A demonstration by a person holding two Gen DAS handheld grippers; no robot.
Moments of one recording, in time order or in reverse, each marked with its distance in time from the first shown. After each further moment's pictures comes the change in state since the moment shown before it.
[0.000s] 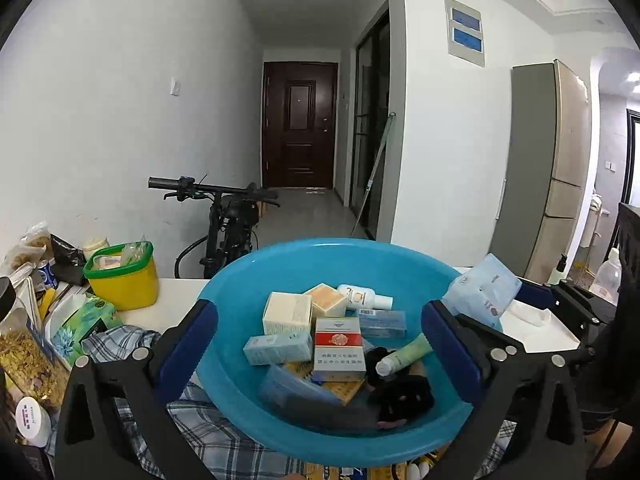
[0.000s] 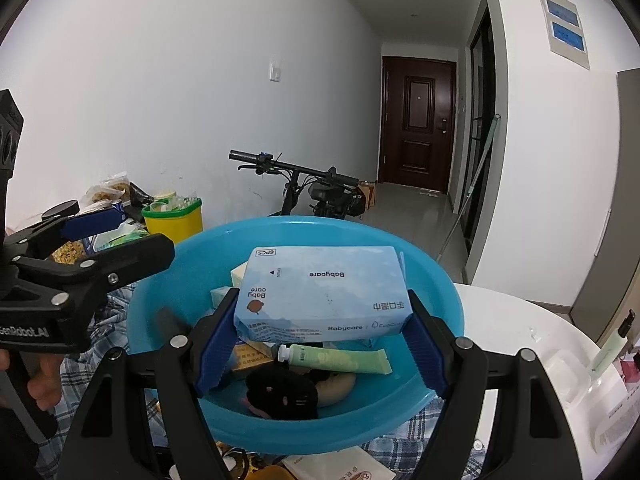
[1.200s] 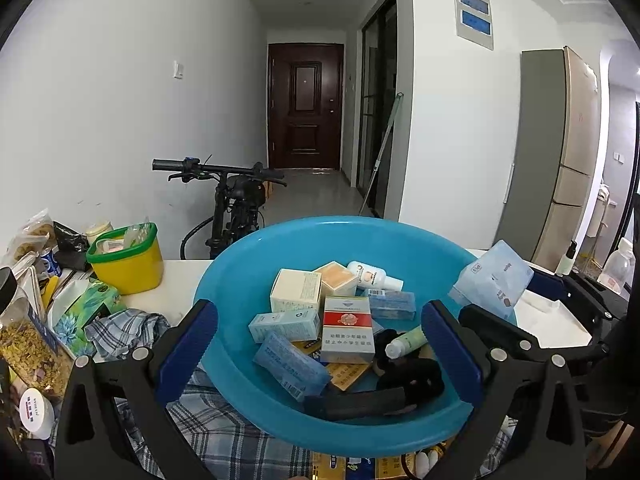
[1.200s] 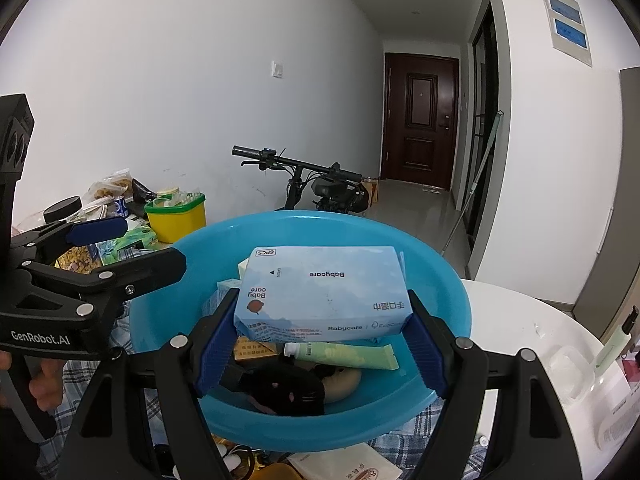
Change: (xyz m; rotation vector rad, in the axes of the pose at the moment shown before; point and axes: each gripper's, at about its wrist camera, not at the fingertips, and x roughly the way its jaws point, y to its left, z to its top) left arm 0.010 0.001 -0.007 -0.001 0.070 0.030; right arm 0.003 0.002 -0.002 0.003 0.014 0.011
